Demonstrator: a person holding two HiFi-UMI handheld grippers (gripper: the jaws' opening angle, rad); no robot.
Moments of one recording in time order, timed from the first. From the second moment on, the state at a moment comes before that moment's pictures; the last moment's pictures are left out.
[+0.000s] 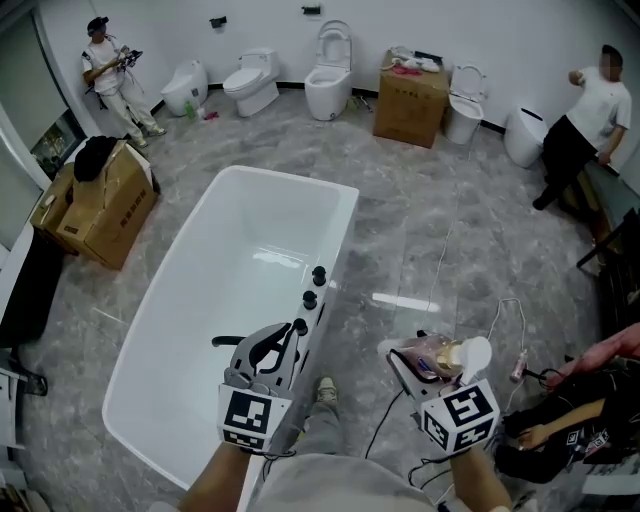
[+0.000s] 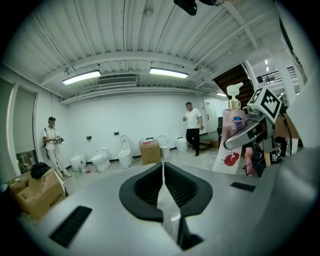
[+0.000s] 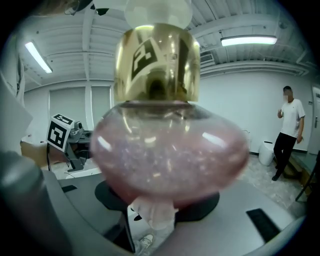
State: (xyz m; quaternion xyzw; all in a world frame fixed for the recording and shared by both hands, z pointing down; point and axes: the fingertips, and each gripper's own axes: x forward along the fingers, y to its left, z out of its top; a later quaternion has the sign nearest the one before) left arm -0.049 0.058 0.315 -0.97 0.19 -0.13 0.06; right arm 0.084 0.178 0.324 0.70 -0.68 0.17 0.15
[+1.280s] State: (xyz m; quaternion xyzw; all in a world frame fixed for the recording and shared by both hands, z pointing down) left arm 0.068 -0.213 0.447 -0.93 0.28 -0.23 -0.03; right arm 0.198 -0.174 0.468 0.59 -0.75 0.20 0.21
